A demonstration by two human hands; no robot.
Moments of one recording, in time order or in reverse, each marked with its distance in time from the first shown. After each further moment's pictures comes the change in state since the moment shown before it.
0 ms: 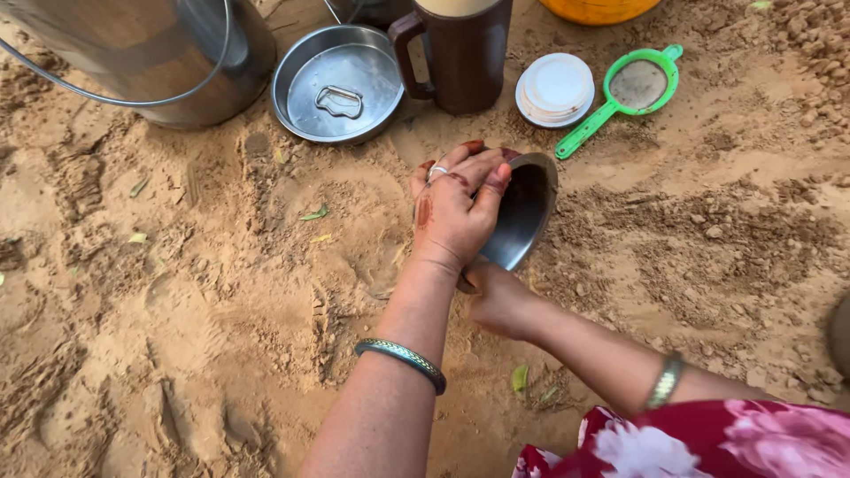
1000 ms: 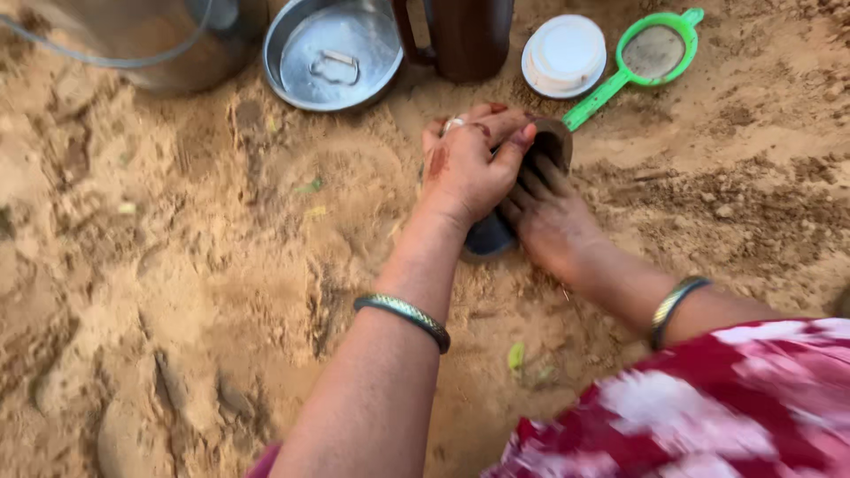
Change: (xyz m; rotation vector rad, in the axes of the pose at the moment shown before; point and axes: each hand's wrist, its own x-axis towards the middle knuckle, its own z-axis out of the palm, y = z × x) left_hand 0.019 0.011 0.005 0.032 -0.106 -0.004; right_hand -0.003 0.009 -0.077 -1.253 0.599 -0.622
